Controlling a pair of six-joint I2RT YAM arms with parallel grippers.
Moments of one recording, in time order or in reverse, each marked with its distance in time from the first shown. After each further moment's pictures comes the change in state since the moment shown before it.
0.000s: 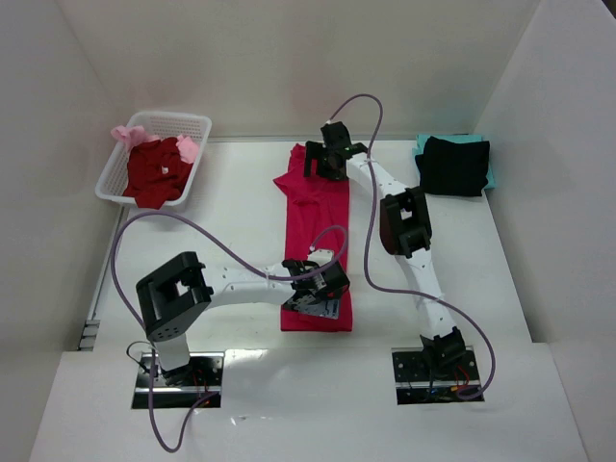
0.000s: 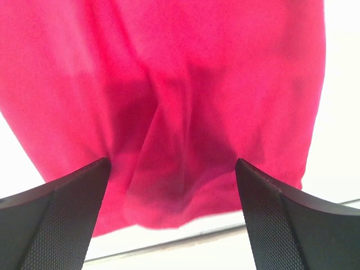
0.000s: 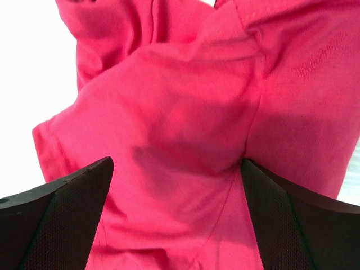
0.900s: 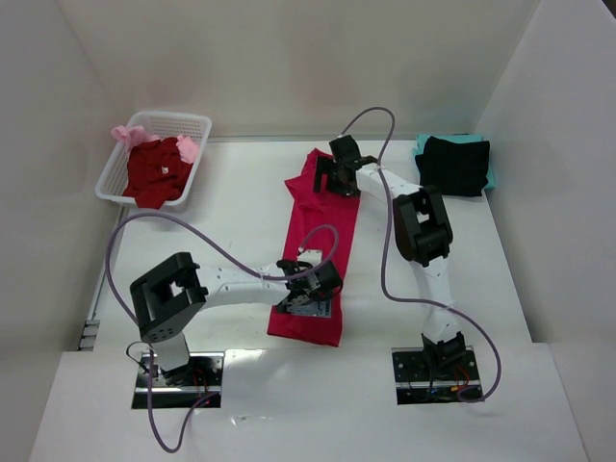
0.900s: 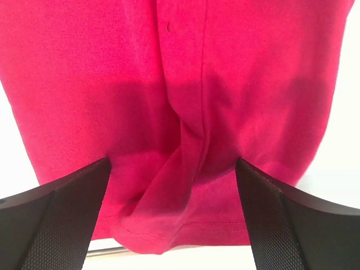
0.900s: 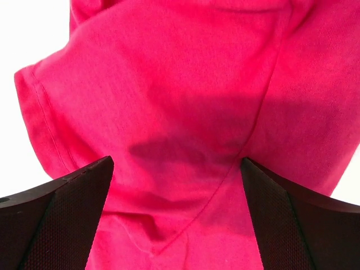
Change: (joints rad) left arm 0.015 -0.042 -0.045 -0.053 -0.023 -0.082; right arm -0.003 -0.280 -0.487 0.123 0.039 0.045
